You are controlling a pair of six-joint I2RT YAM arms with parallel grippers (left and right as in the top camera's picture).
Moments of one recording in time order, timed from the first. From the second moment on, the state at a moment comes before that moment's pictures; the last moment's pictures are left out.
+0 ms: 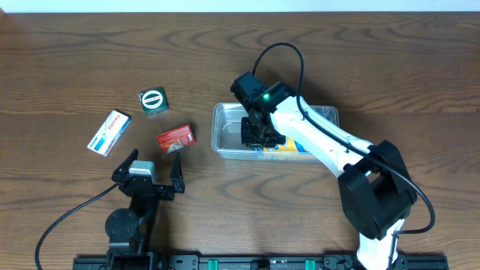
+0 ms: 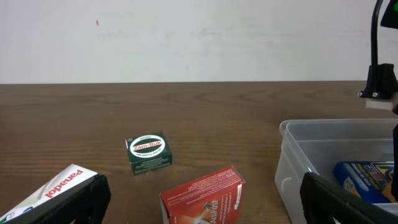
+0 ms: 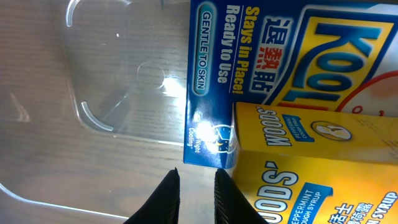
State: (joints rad) left arm -0.02 0.01 0.02 -0.11 0.11 -0.04; right arm 0.67 2.00 1.55 -1.03 -0.07 0.69
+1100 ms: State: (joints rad) left arm -0.02 0.01 0.02 -0.11 0.11 -0.04; right arm 0.66 2.00 1.55 -1.05 -0.03 0.65
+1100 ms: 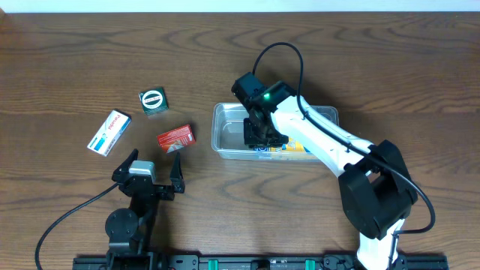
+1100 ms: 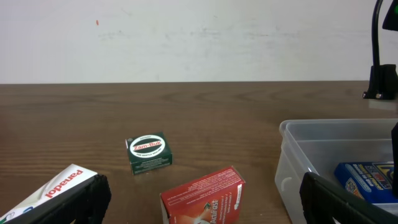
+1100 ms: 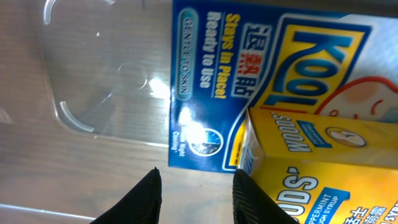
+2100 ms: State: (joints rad) left arm -0.02 0.01 0.02 -0.11 0.11 -0.04; right arm 0.61 2.00 1.81 -1.21 -0.02 0.54
